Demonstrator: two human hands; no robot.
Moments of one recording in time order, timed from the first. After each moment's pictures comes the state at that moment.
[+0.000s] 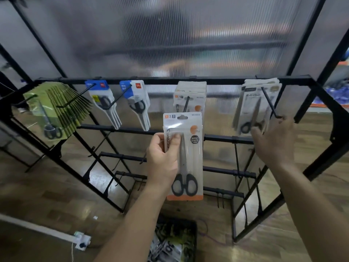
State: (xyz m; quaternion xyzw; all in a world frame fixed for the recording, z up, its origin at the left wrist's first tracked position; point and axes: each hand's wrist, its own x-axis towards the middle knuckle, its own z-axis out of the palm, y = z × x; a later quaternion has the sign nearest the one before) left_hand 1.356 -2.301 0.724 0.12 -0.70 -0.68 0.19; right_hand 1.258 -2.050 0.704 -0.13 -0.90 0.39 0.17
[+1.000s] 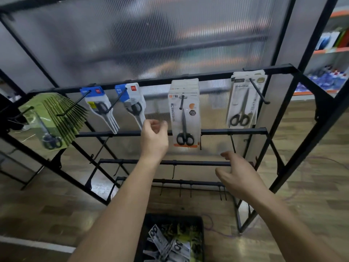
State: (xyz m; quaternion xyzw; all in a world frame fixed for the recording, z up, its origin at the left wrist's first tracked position) left_hand 1.320 -2.337 0.741 0.16 -0.81 -0.54 0.16; right_hand 1.372 -2.116 0.685 -0.01 -0.94 0.34 -0.04
